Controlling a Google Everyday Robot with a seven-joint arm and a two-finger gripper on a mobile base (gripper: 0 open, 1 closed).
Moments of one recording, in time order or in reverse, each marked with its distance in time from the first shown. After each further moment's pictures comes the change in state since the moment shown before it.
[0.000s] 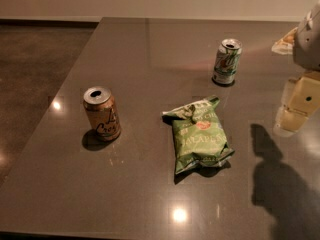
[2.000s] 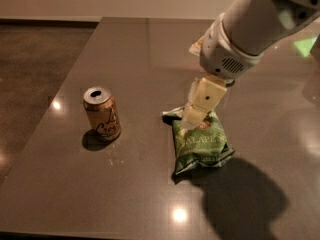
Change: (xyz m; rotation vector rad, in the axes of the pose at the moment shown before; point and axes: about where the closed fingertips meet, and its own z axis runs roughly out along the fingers) arm -0.148 0.007 0.059 -0.035 -0.278 -0.100
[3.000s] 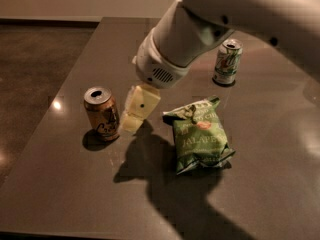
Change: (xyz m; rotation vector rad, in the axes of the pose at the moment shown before) arm -0.099 0.027 0.062 -0.109 -0.154 -0.031
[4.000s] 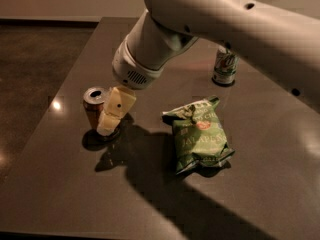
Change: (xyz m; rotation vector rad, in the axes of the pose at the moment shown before) arm -0.033 -0.009 0.048 -0.041 -0.043 -0.030
